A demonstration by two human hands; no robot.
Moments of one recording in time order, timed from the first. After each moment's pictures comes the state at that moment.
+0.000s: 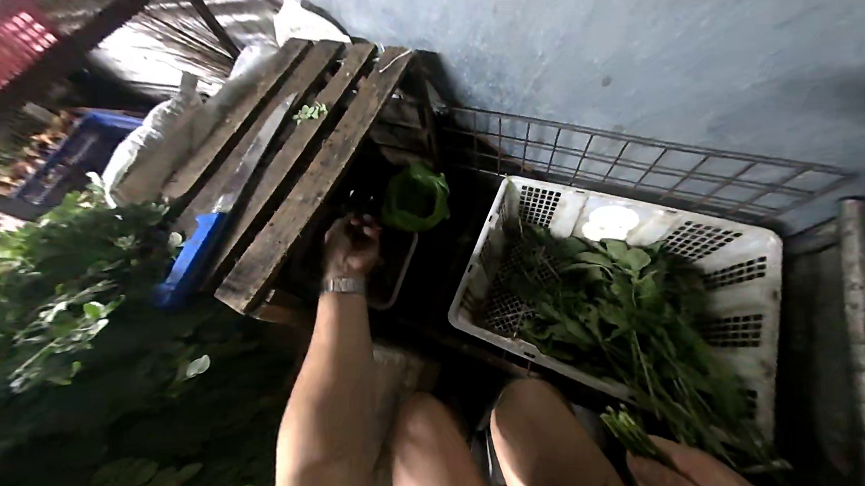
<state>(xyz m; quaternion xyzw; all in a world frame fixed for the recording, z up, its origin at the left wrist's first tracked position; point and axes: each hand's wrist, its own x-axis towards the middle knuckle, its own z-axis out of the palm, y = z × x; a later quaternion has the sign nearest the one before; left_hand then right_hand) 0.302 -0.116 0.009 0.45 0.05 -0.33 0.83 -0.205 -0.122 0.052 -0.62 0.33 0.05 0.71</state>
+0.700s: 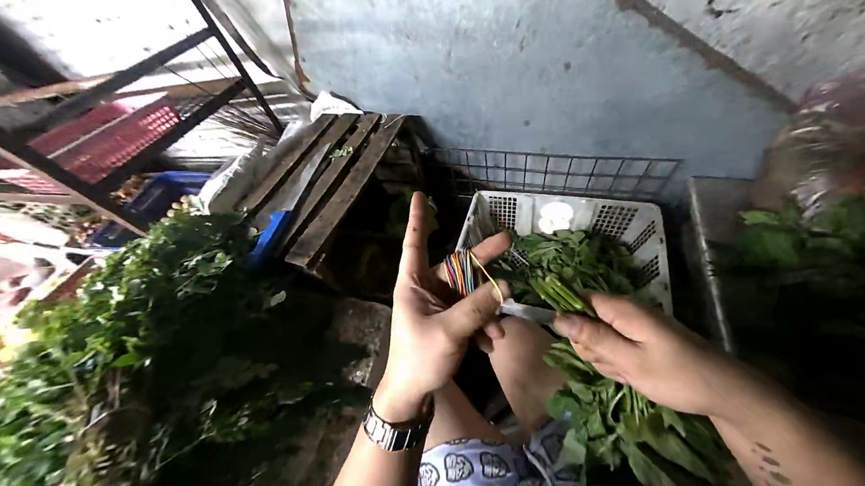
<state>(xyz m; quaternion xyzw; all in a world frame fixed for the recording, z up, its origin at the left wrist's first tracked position) 0.014 0.076 0.181 0.39 -0.48 -0.36 0.69 -0.199 -0.026 0.163 -0.80 0.23 -0.17 0.54</state>
